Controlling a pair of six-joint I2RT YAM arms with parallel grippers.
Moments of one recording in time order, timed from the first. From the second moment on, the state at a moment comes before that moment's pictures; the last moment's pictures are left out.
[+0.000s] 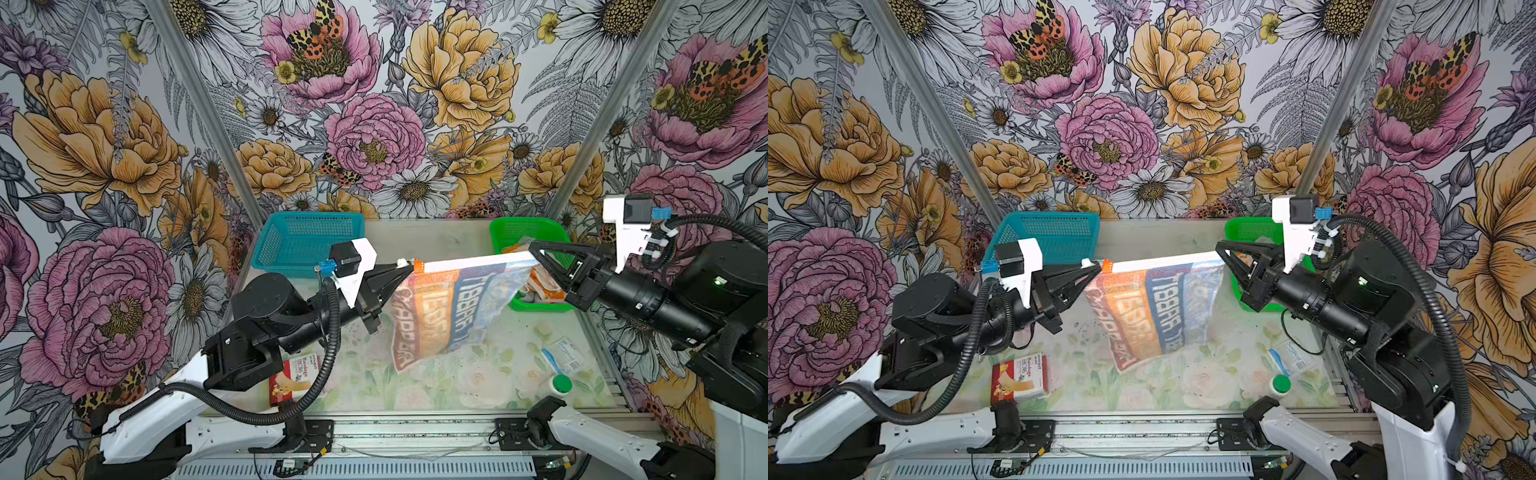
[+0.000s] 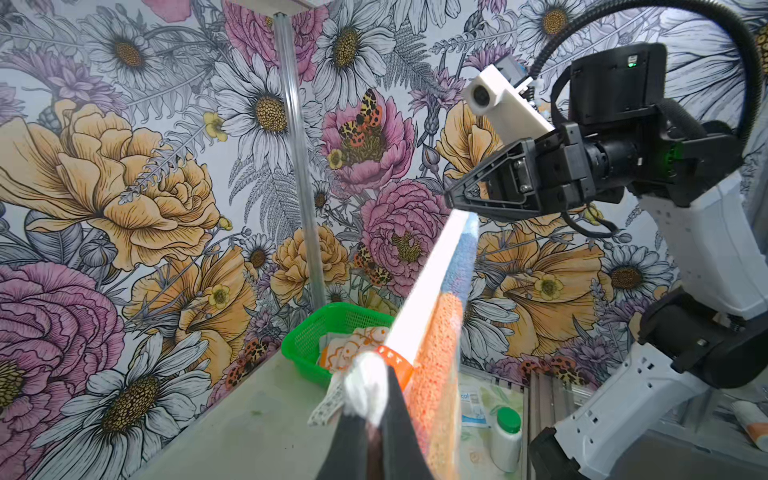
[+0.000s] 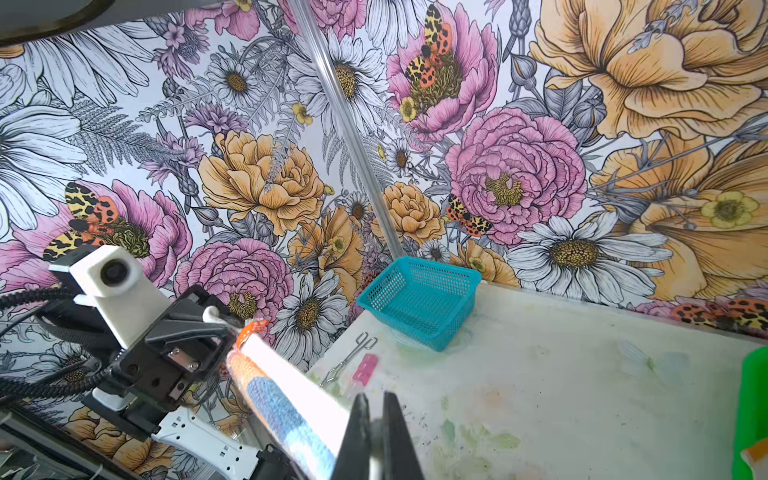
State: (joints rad) left arm -1.15 0.93 1.37 -0.27 -0.14 0.08; right arm 0.51 0.97 1.88 -1.01 -0.28 0.35
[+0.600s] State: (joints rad) left arm -0.65 1.44 1.06 0.21 -0.12 -0.14; right arm 0.33 1.40 1.46 -0.74 -0.03 0.27
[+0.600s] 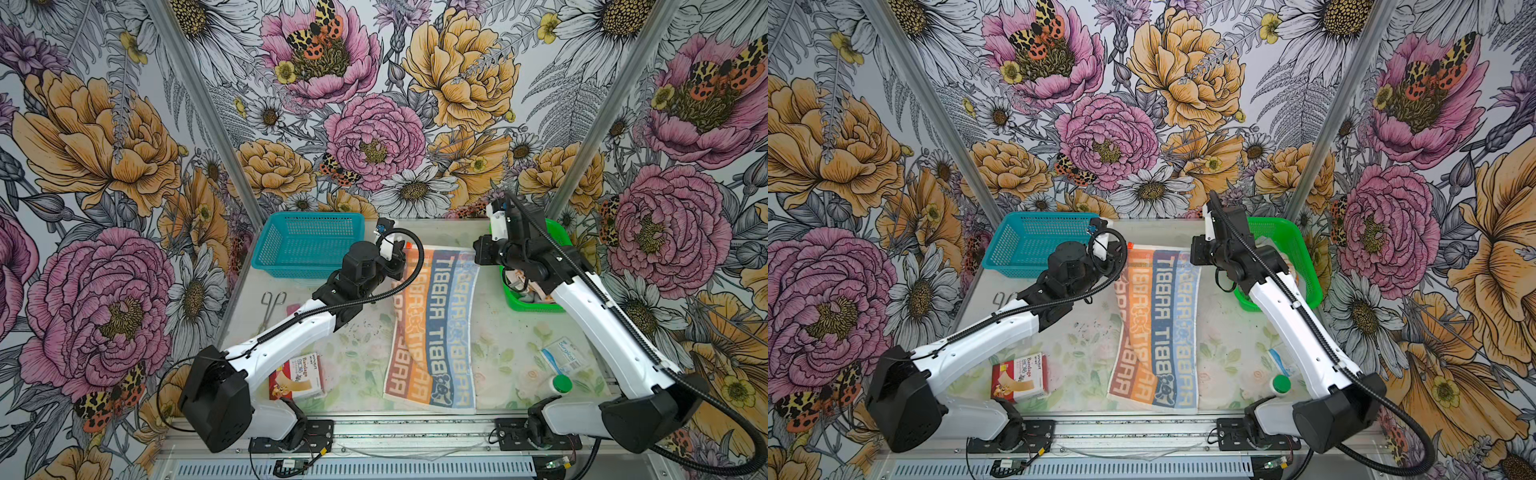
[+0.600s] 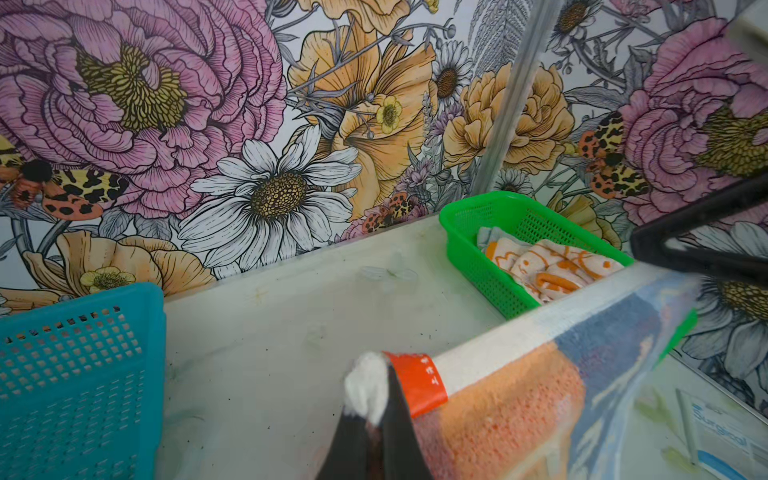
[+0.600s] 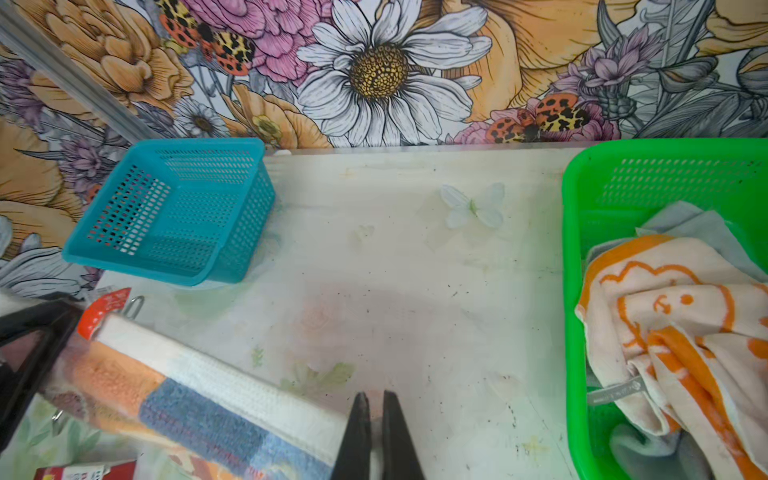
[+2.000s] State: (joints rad) left arm -0.54 1.56 1.30 -0.39 -0.06 -0.35; right arm 0.23 1.50 1.26 -0.50 -0.03 0.29
